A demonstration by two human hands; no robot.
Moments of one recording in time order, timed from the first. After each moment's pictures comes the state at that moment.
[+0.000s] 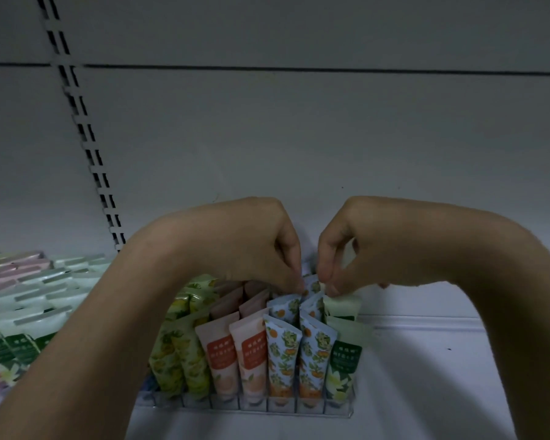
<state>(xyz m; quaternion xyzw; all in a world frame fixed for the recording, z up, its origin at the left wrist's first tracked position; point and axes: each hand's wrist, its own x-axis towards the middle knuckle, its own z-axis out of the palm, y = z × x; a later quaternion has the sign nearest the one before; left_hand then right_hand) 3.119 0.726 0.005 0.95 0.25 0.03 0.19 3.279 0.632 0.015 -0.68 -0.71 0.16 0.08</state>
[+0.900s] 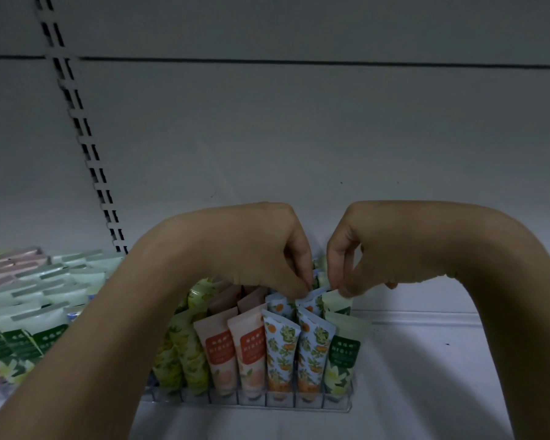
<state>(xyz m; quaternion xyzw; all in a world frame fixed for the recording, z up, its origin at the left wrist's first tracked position) 3.127 0.720 0.001 0.95 0.21 0.01 0.21 3.287 0.635 0.012 -0.70 -0.70 0.17 0.03</state>
